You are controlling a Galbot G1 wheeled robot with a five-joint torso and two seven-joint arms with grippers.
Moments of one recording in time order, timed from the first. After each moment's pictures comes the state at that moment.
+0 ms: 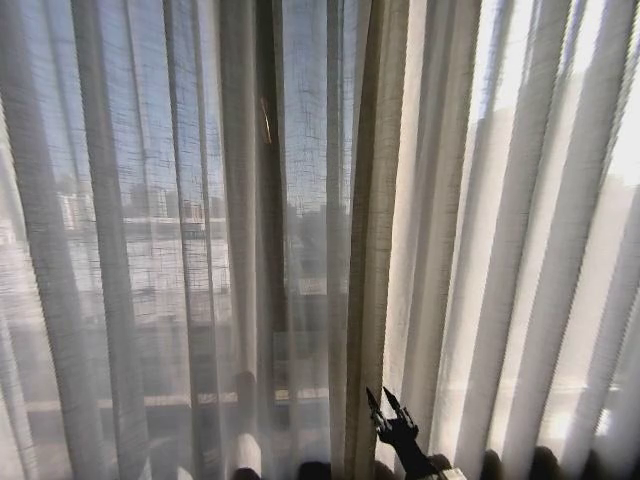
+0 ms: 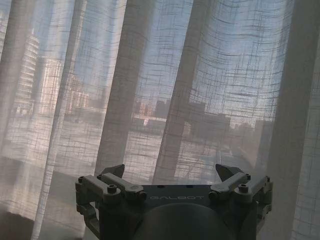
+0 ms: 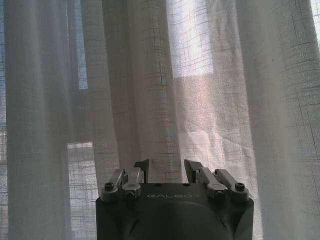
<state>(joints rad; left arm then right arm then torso) 1.81 -1.54 -1.02 -2.12 -0.48 -0.15 0.07 -1.33 1.29 0.39 2.03 0.33 -0.01 0.08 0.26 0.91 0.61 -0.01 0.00</state>
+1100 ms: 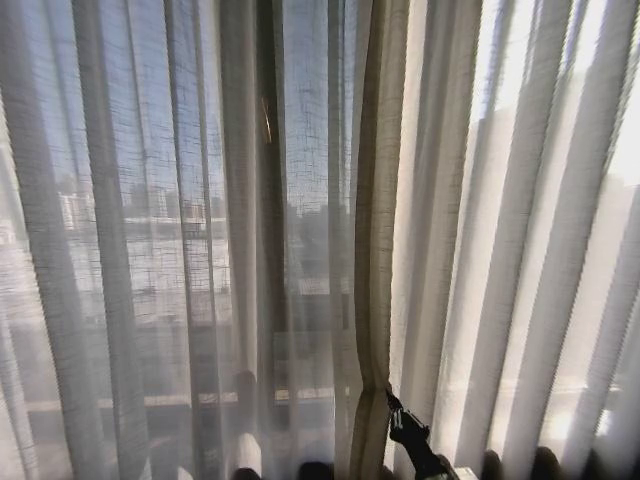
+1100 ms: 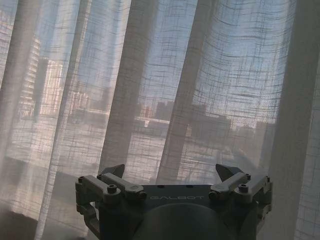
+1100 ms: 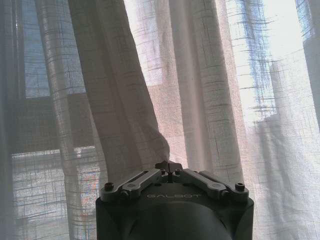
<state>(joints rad) 1.82 -1.54 -1.03 -2.11 -0.50 -0.17 0.08 -1.37 1.27 0.56 2.03 0.40 0.00 0.07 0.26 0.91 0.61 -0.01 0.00</state>
